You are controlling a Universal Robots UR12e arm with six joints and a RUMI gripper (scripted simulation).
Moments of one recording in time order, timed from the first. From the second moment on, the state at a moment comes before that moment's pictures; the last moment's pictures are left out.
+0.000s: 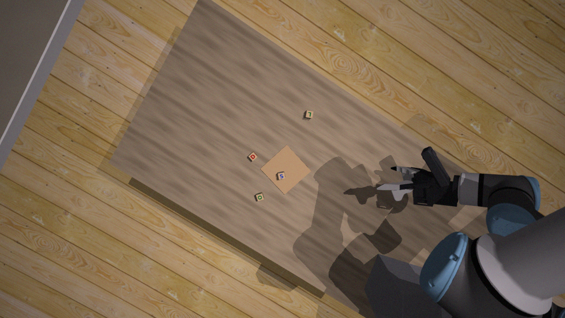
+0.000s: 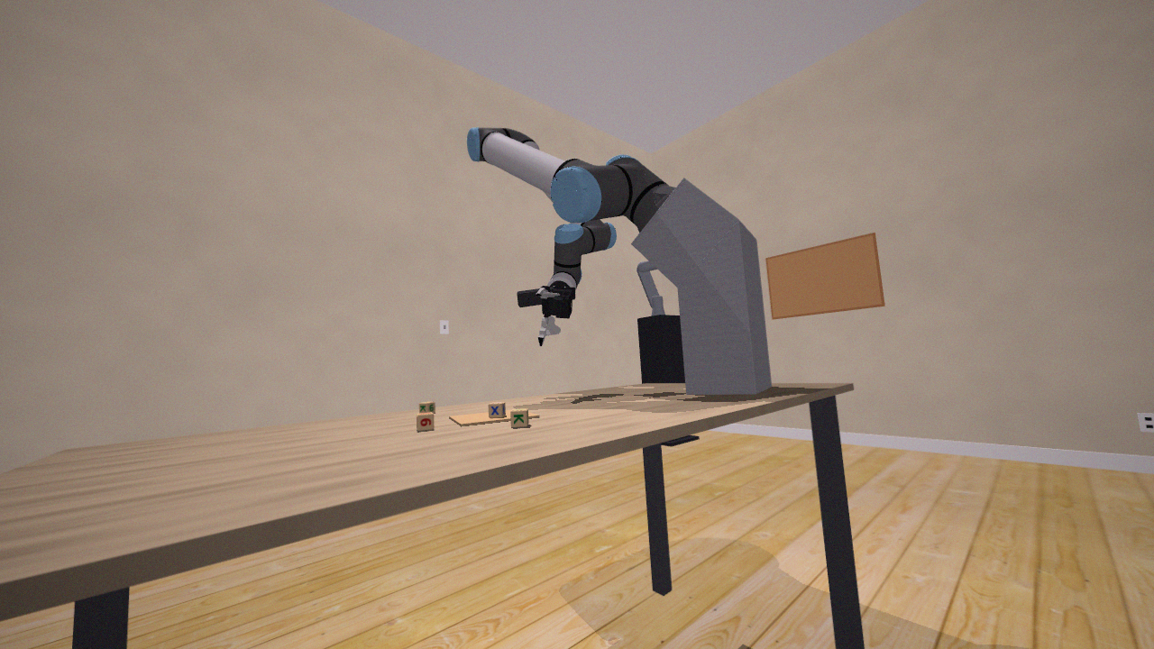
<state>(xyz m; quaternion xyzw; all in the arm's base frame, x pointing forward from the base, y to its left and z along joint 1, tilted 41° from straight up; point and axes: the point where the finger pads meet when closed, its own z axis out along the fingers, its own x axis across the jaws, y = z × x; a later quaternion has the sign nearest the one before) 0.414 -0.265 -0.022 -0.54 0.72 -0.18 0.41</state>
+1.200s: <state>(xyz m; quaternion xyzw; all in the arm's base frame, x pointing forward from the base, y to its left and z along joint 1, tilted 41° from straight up) 0.416 -0.263 -0.023 -0.54 0.72 -0.17 0.40</state>
